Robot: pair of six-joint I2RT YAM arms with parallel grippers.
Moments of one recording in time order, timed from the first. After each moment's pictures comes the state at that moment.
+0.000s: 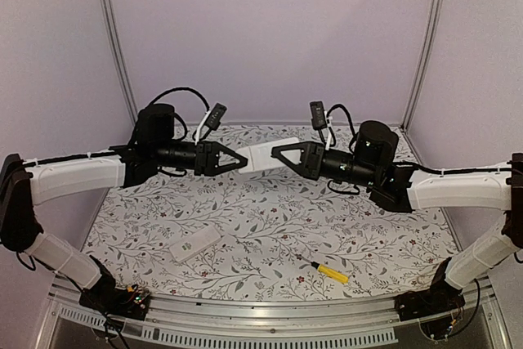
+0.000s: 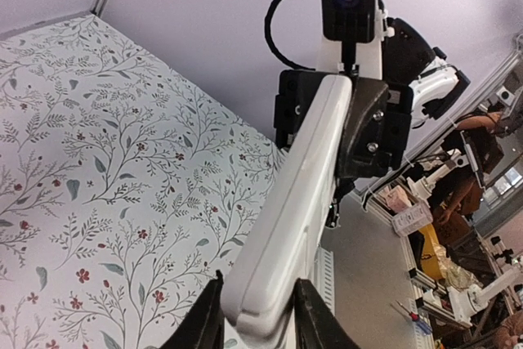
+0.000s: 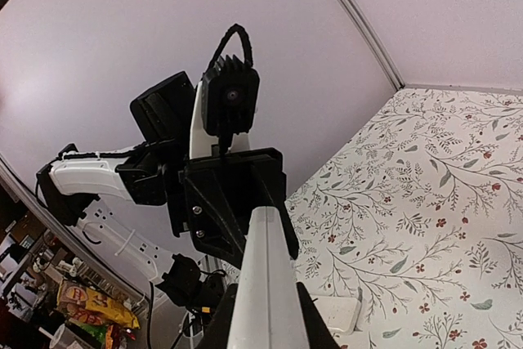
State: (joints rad) left arm -0.60 1.42 0.92 0.25 0.89 -0.44; right arm 0.88 1.45 0.86 0.63 -0.36 0.67
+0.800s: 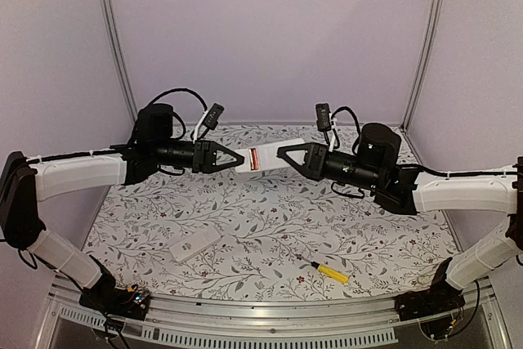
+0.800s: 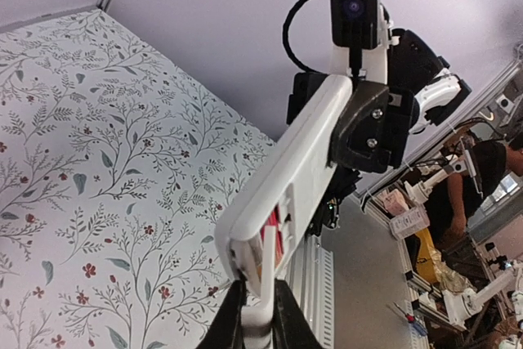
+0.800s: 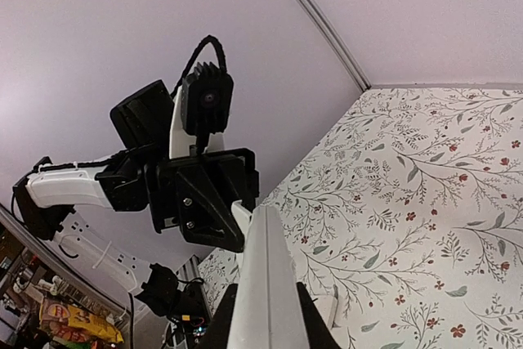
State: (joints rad) left arm -0.57 1.45 0.92 0.26 0.92 -0.45; right arm 0.88 1.41 0.84 0.57 -0.26 0.66
